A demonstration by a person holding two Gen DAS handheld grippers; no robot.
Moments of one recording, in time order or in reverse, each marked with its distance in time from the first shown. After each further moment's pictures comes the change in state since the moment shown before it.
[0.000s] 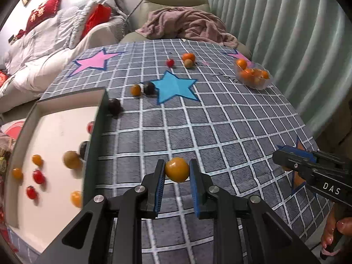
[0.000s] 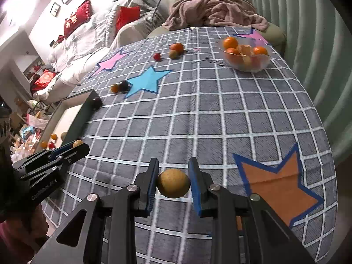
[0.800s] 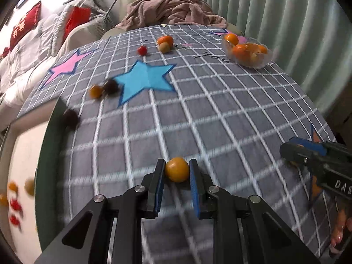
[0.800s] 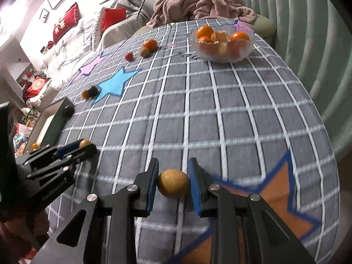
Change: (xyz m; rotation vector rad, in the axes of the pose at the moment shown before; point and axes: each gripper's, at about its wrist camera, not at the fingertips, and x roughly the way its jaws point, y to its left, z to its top) left arm 0.069 -0.048 0.007 0.123 0.068 0.006; right arm 0.029 -0.057 -0.005 0.061 0.005 -0.035
